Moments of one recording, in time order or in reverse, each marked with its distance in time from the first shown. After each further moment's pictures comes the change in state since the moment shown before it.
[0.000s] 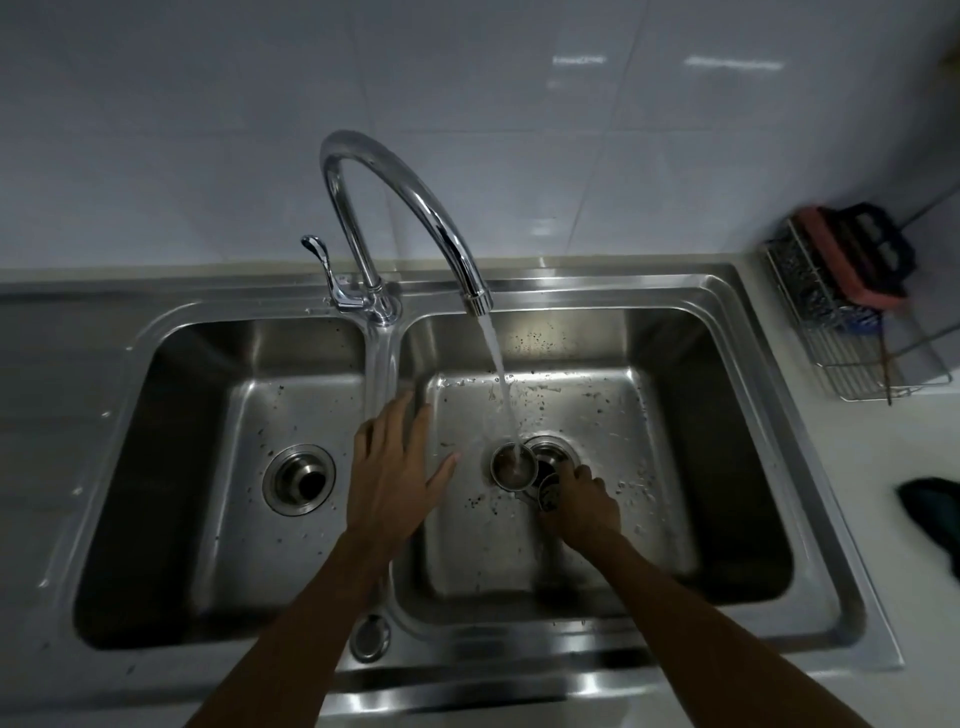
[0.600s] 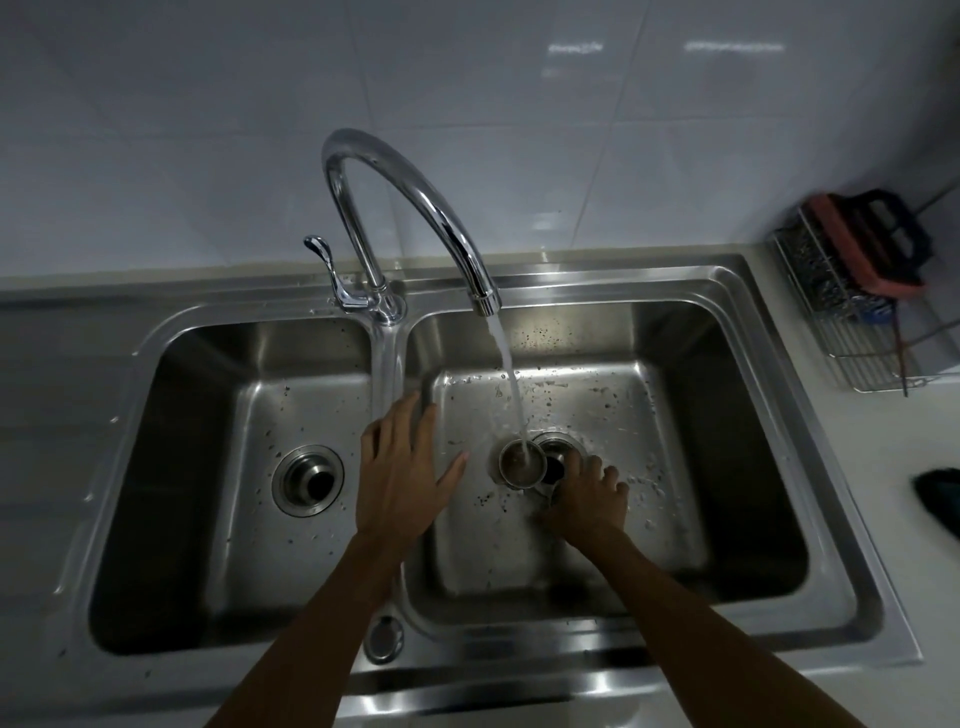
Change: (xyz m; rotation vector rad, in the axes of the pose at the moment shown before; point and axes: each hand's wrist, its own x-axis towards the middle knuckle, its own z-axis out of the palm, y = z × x) left_hand 0.002 0.002 -0.003 -0.004 -0.035 -0.038; right_hand 0.004 -0.009 0.012 -0.059 0.116 0.034
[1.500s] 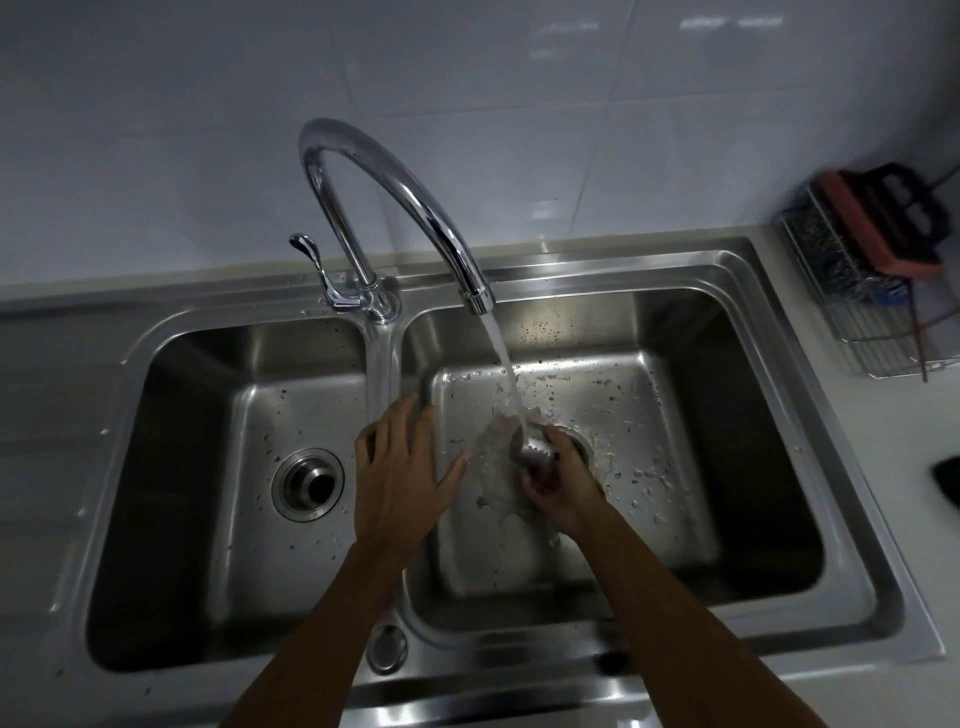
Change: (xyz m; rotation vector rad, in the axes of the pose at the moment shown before) left_hand 0.001 0.001 0.001 -0.009 -0.011 -0.028; right_hand 0.003 -0.039 -0.033 2.035 -0.449 0.548
